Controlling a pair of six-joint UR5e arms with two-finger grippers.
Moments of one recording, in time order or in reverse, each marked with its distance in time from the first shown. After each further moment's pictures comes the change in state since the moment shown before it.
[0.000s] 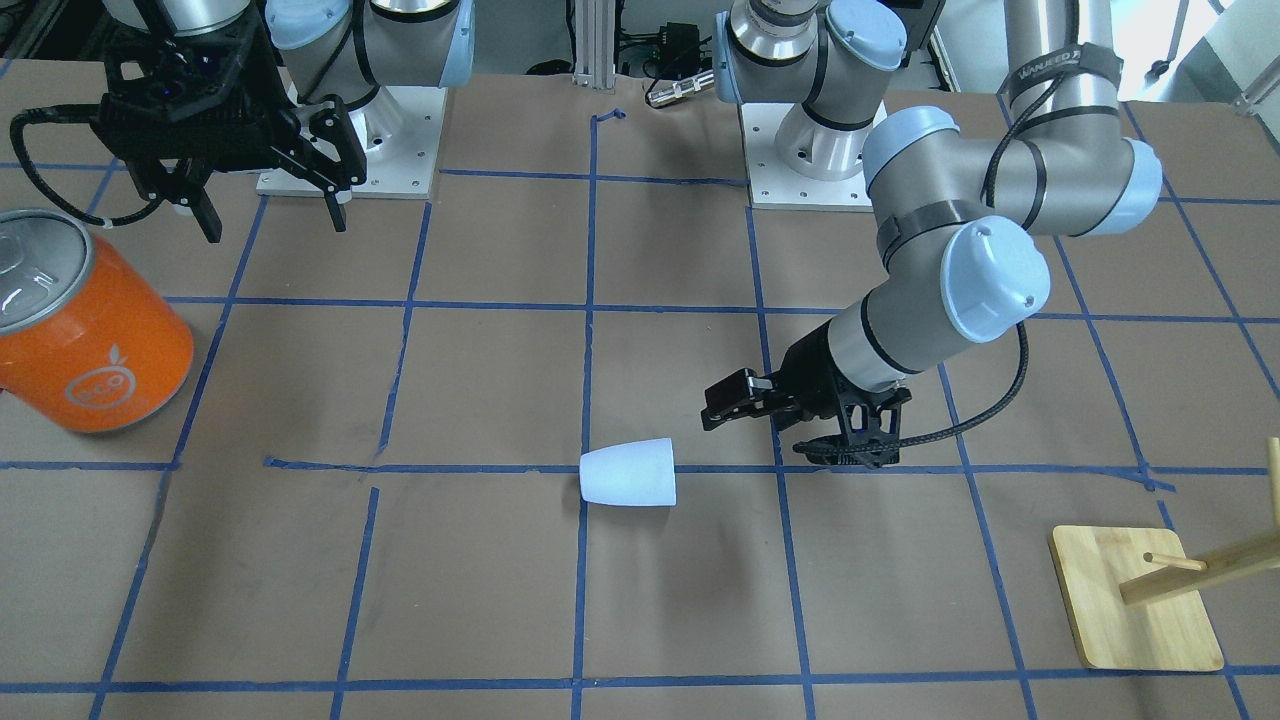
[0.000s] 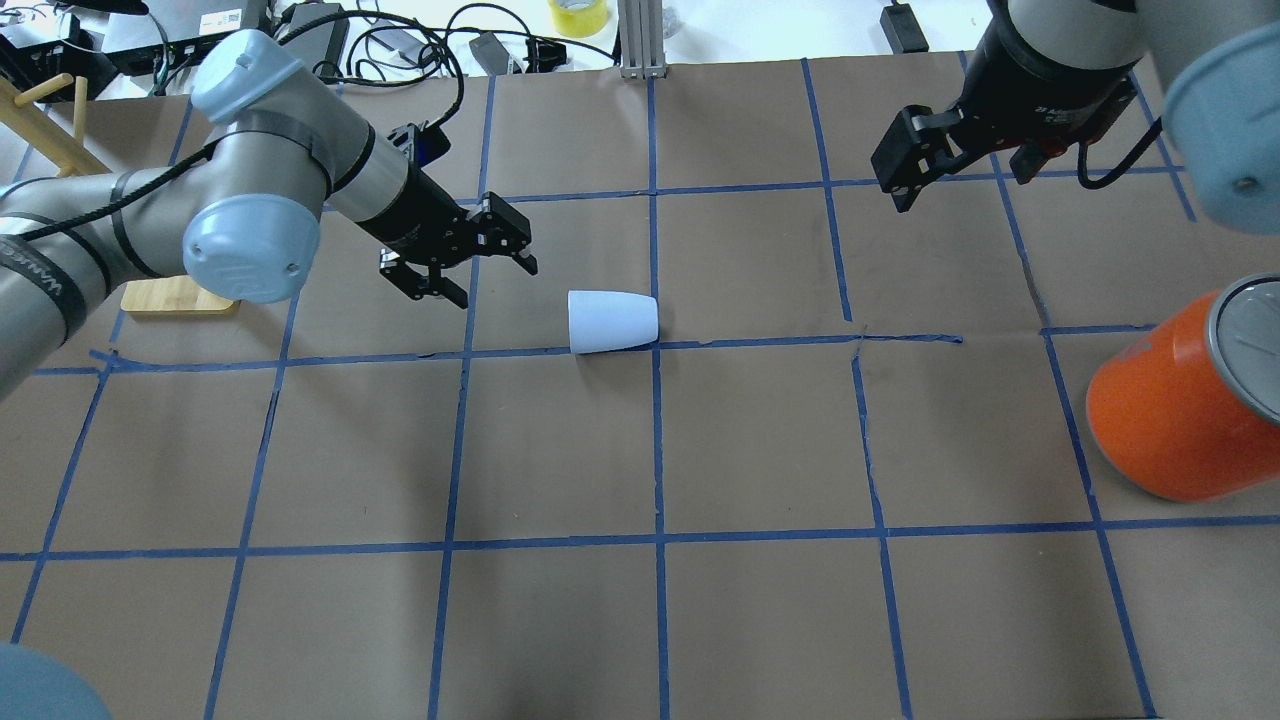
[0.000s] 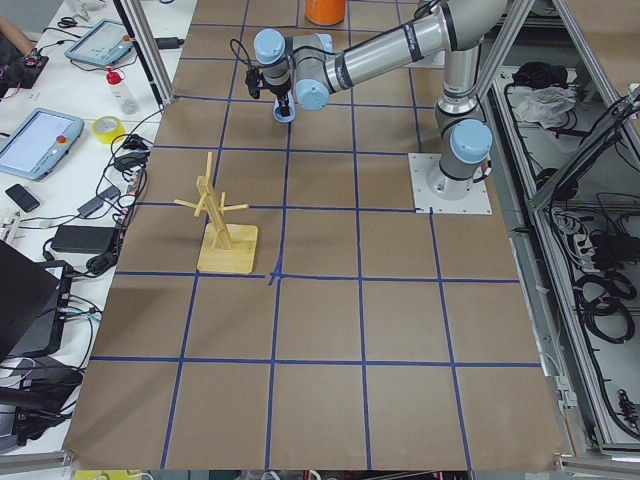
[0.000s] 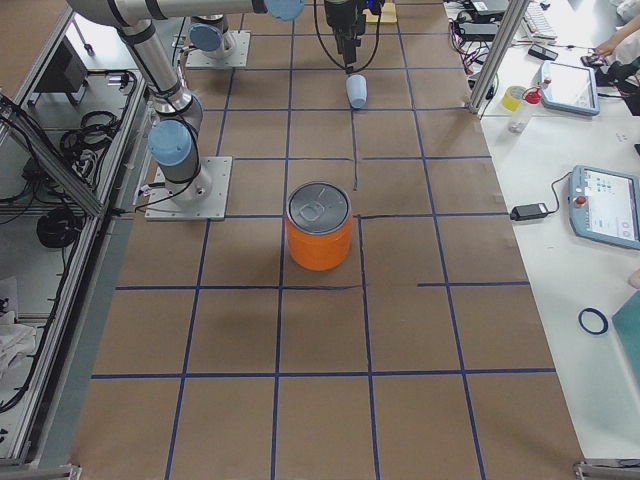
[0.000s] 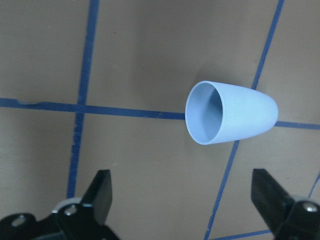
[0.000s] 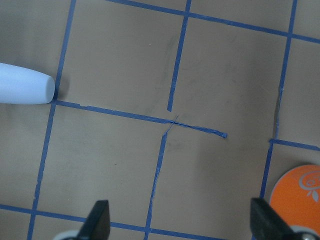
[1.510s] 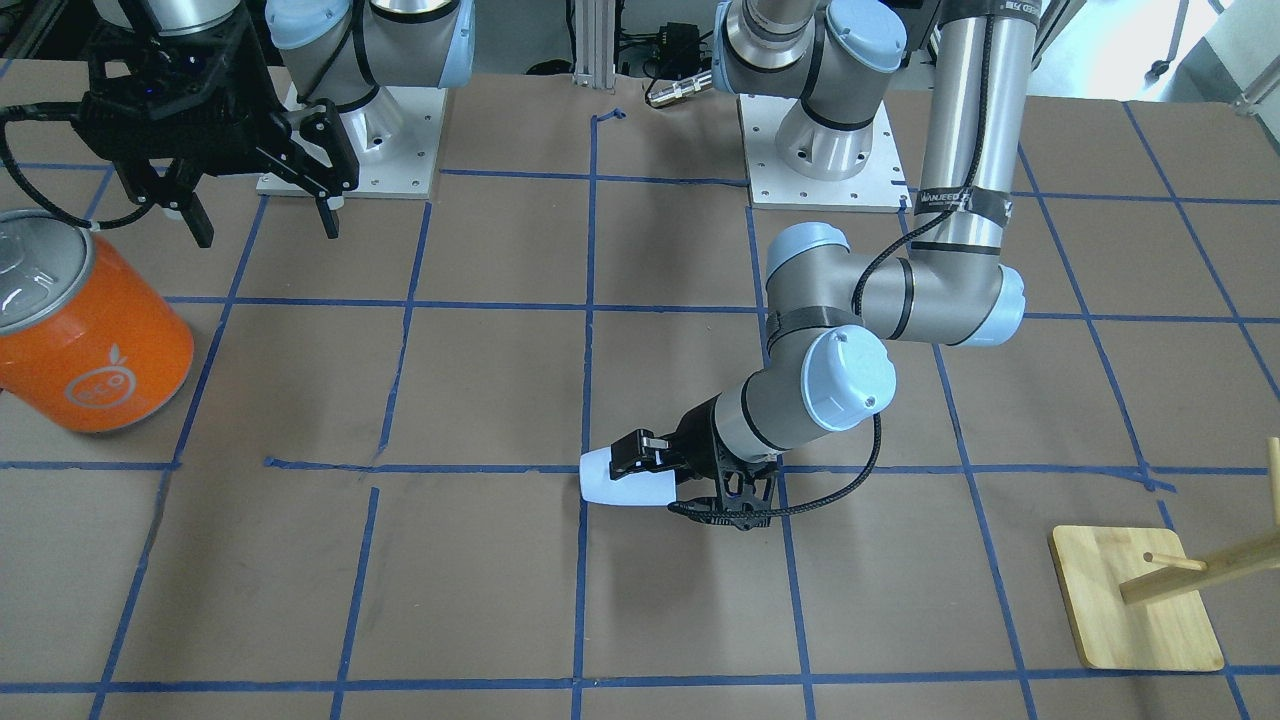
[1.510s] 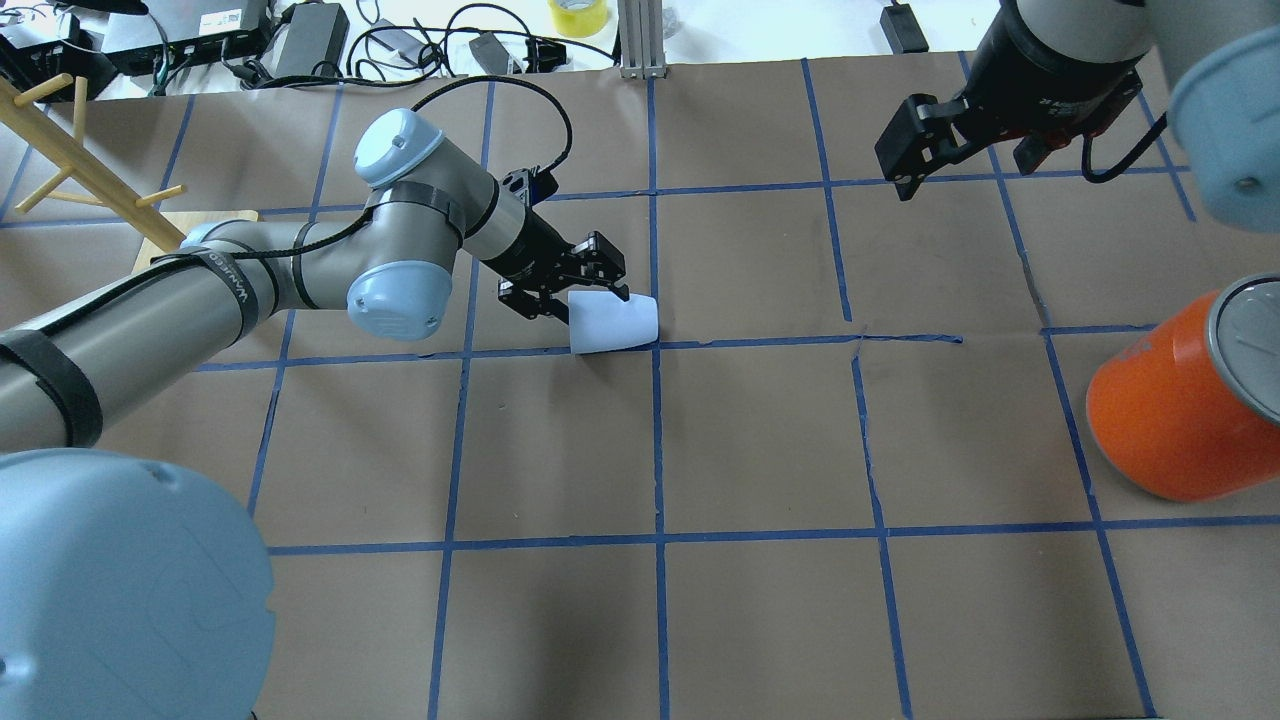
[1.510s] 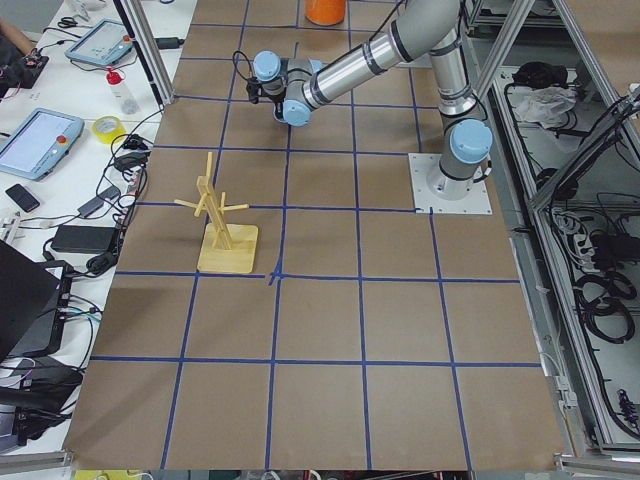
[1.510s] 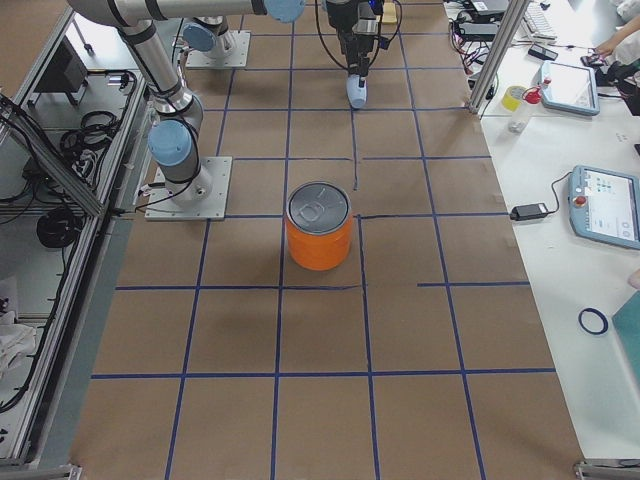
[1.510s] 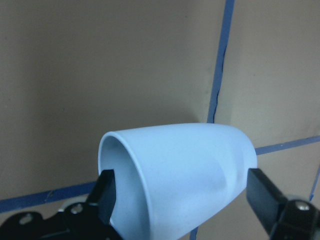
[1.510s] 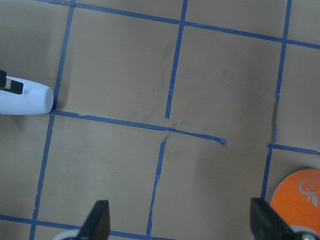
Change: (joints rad) left arm -0.112 -0.199 0.000 0.261 -0.075 -0.094; right arm -0.009 0.003 0.002 -0.024 0.007 0.006
